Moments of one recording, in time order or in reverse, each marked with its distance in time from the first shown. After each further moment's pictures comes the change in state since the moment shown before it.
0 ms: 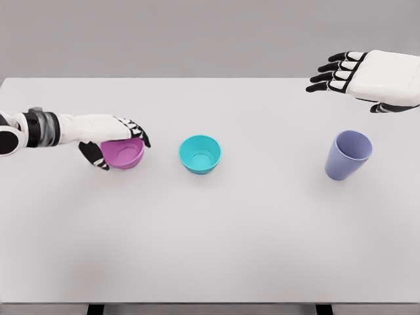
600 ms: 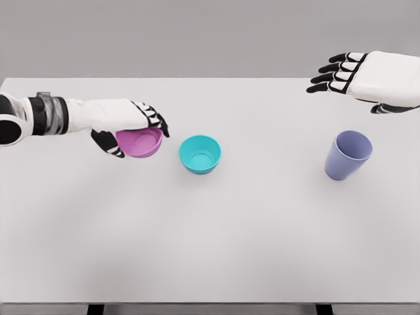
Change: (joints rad) left arm -0.069 -0.004 0.000 -0.125 0.006 -0.001 0.000; right arm 0.003 -0.004 0.000 0.000 0.000 0.000 0.000
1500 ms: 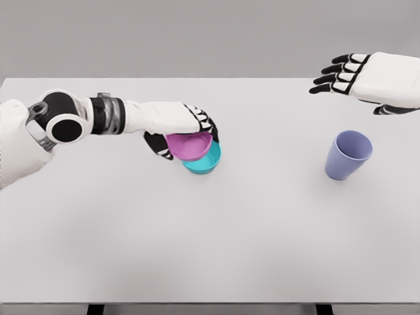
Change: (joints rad) left arm -0.021 -0.225 -0.026 0.060 -0.042 0.012 0.000; right arm 0.015 -0.007 -0.013 0.000 0.000 0.000 0.000
